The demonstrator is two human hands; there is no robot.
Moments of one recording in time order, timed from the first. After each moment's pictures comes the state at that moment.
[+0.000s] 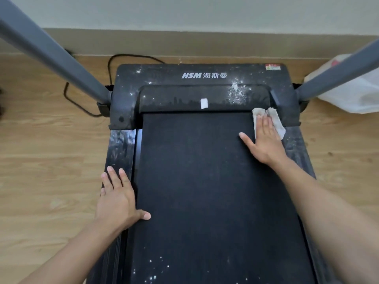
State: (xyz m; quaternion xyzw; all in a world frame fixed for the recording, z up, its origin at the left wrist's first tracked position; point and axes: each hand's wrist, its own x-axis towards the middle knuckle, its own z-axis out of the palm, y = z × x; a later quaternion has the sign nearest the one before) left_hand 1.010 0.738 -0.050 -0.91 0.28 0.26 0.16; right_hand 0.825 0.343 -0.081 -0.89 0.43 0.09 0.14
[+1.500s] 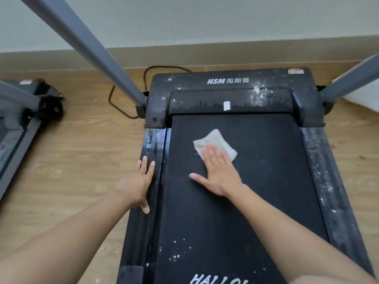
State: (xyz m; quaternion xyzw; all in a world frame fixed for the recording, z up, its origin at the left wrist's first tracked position) left_hand 1.041 0.768 -0.020 -0.84 0.42 0.26 0.21; right_hand 0.882 0.537 -0.086 -0.95 0.20 0.15 0.18
